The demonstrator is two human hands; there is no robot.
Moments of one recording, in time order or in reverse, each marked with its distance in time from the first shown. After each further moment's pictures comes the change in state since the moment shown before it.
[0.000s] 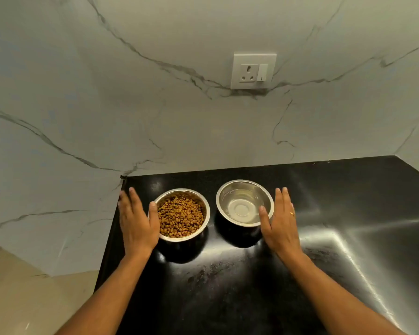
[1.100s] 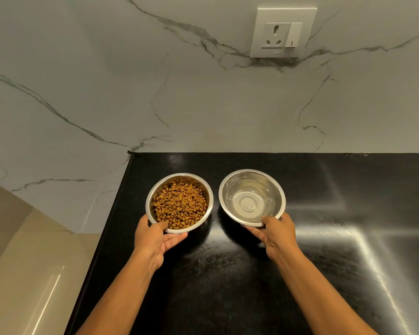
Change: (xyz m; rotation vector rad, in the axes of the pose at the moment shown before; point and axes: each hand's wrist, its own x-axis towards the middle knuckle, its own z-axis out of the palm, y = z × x) left_hand -0.046 0.037 0.020 -0.981 -0.167 -0.995; right_hand 0.016 -0.016 0.020 1.225 -0.183 1.015
